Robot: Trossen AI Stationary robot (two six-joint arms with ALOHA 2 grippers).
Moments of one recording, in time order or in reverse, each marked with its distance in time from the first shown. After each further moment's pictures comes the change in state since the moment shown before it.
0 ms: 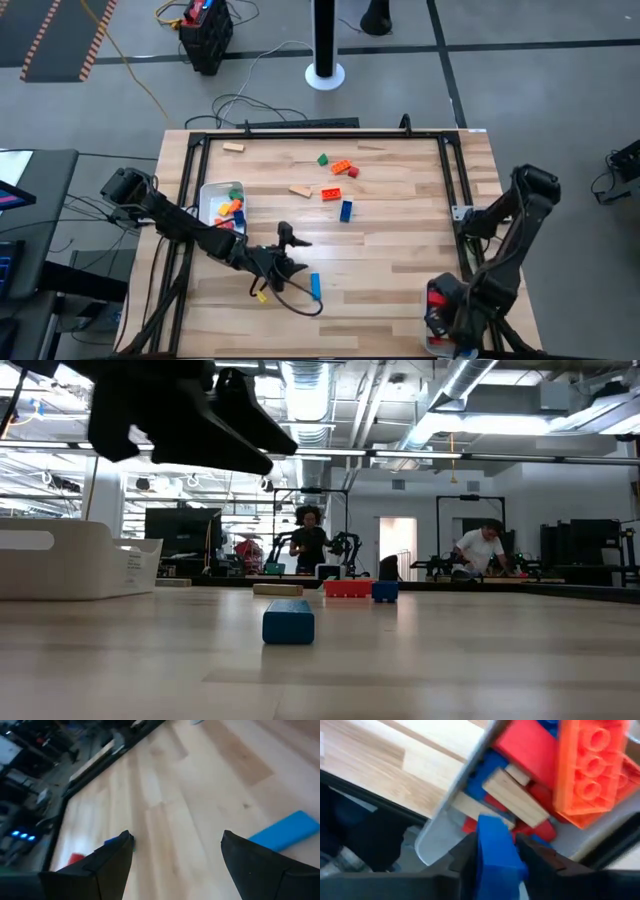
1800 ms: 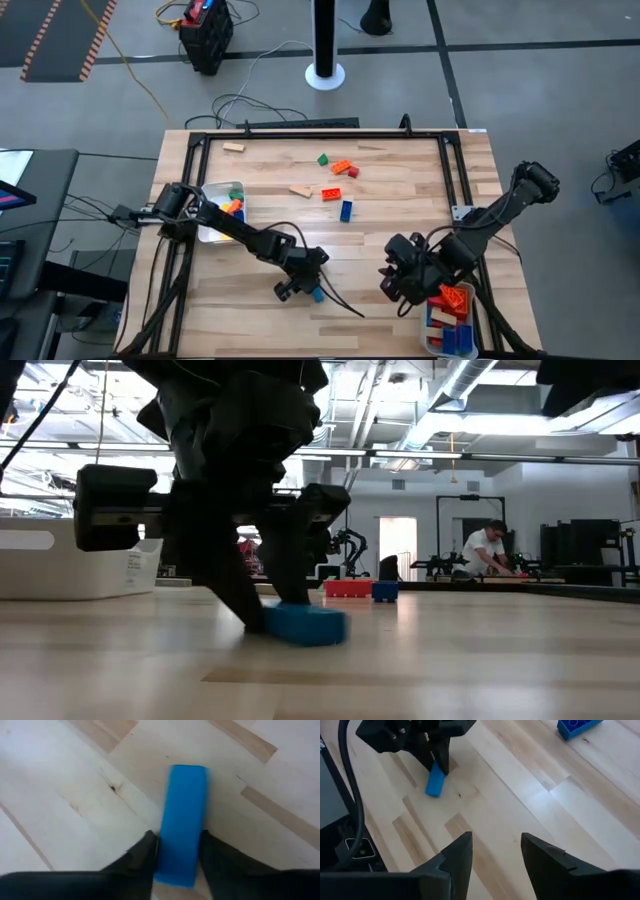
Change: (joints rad) left arm 0.169 0.427 0.345 -0.366 0.695 0.178; right arm -0.374 -0.028 0.076 0.066 0.535 -0.881
